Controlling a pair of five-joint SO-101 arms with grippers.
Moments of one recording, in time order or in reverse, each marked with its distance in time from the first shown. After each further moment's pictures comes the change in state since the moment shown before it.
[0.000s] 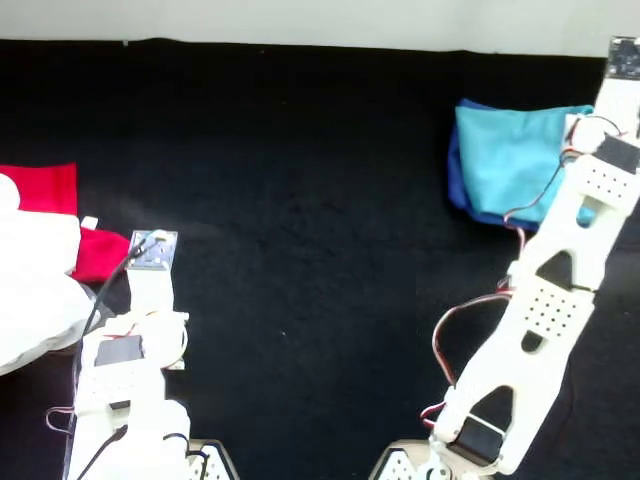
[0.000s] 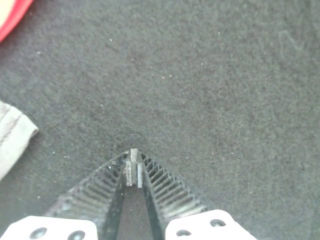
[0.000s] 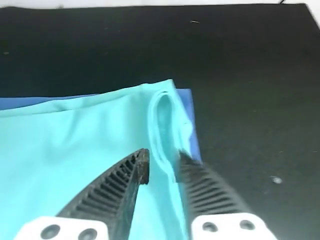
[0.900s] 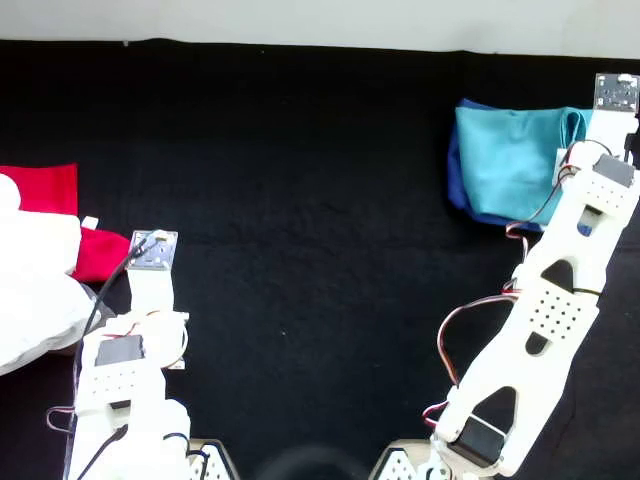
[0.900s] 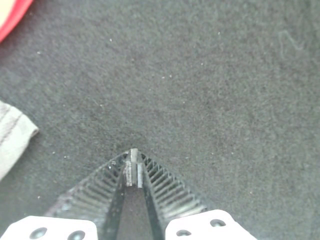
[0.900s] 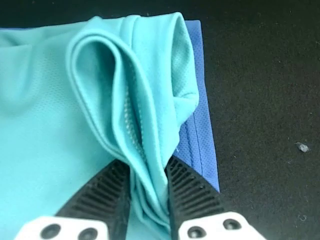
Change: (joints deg) left arm 0.0 0.0 0.0 0.0 0.0; right arm 2.8 1.8 11.4 -4.0 2.7
